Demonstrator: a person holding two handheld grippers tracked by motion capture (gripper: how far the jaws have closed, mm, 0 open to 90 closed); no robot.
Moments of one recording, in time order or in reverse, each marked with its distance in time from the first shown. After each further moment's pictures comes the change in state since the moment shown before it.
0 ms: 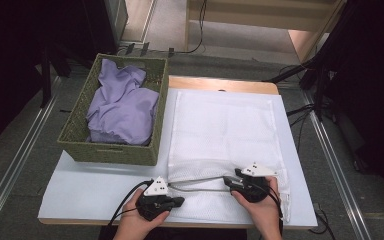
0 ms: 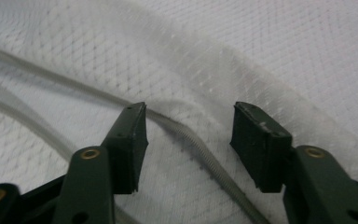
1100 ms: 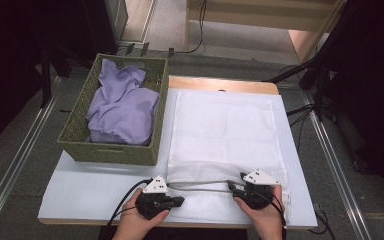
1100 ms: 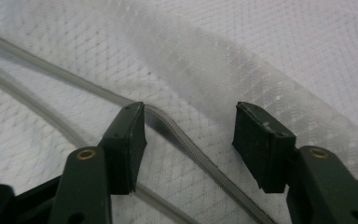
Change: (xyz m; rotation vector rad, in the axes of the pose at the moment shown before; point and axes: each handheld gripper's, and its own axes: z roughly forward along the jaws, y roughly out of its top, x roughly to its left) left arm 0.004 0.000 0.000 0.007 -0.027 -0.027; right arm 0.006 -0.011 -0.009 0.005 -0.108 -0.025
